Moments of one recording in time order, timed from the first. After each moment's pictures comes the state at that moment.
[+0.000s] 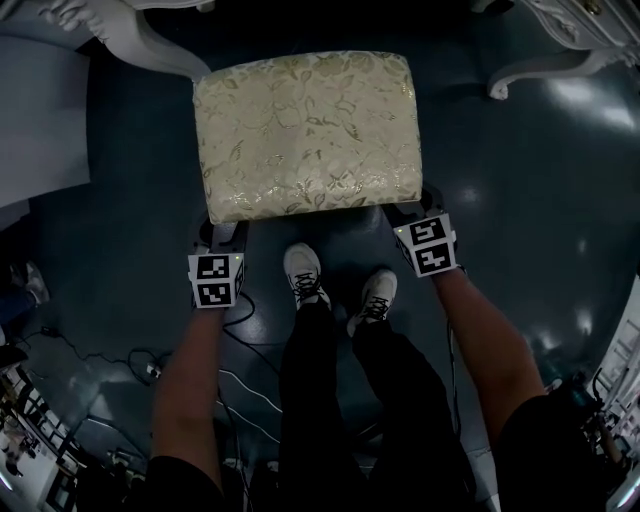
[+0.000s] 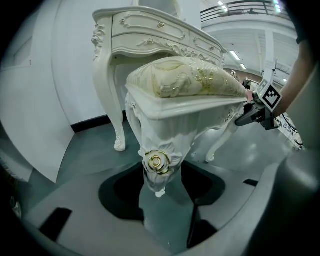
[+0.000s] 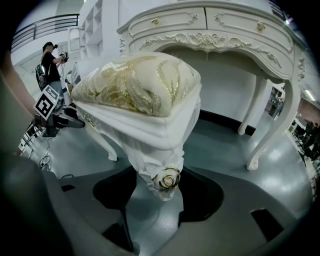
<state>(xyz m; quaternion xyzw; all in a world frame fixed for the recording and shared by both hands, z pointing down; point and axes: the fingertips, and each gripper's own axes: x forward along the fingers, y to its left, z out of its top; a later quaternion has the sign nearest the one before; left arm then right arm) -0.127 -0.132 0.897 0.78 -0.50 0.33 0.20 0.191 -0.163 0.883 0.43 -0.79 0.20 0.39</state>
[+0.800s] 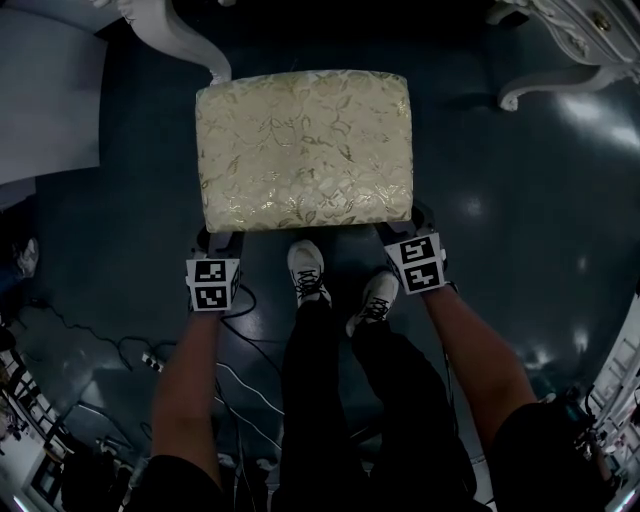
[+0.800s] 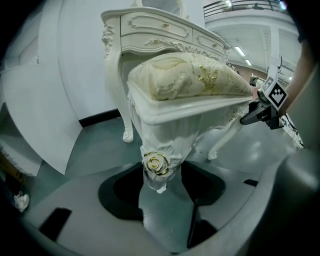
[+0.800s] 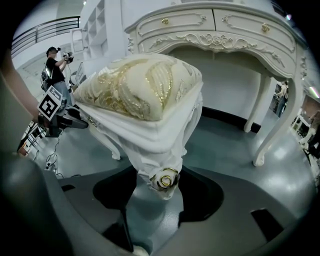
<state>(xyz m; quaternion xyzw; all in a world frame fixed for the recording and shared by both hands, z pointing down) -0.125 -0.131 0.894 0.75 -0.52 0.35 0.21 0.192 -0.162 0.882 0.41 -0.80 0.21 0.38</state>
